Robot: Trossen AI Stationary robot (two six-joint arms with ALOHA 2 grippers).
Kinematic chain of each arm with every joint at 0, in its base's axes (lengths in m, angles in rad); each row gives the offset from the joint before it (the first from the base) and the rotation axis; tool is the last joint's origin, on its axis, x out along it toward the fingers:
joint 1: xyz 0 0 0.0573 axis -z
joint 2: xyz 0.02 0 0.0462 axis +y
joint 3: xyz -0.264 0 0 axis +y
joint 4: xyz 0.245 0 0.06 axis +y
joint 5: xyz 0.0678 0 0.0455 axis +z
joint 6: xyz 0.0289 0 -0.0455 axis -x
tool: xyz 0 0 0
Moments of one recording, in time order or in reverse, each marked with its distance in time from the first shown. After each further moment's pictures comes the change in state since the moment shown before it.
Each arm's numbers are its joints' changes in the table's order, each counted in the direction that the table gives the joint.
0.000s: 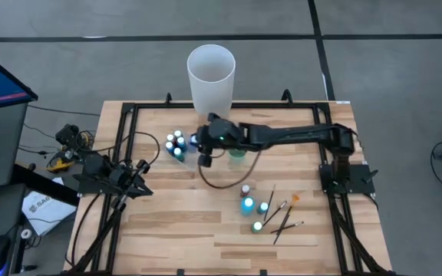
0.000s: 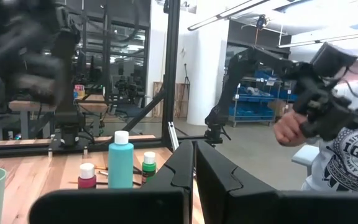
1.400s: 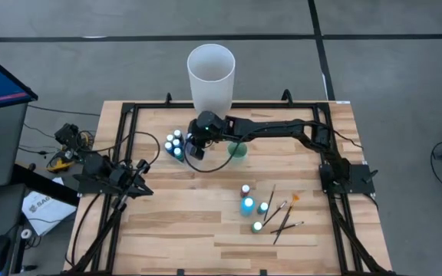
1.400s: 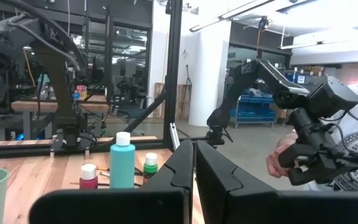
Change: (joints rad) left arm 0.000 0.023 0.000 -0.025 0.009 0.000; right arm 0.129 0.237 -0.125 0.015 0.158 -0.098
